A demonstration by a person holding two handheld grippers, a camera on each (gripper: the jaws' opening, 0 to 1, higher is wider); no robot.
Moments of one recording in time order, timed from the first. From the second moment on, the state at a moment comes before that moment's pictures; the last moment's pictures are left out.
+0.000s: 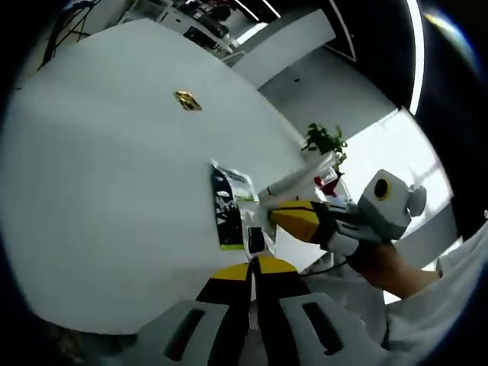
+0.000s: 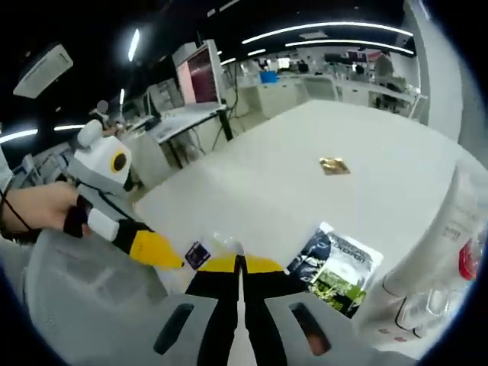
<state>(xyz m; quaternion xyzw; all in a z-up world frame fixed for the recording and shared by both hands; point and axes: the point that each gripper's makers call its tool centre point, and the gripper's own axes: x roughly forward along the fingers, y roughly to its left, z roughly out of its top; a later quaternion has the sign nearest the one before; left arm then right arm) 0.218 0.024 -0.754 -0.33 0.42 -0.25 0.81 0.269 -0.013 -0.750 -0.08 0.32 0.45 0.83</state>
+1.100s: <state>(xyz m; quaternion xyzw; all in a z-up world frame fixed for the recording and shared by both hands) 0.249 0.035 -0.828 -0.26 0.51 -0.20 0.80 0.299 -0.002 -0.824 -0.18 0.35 0.45 0.80</state>
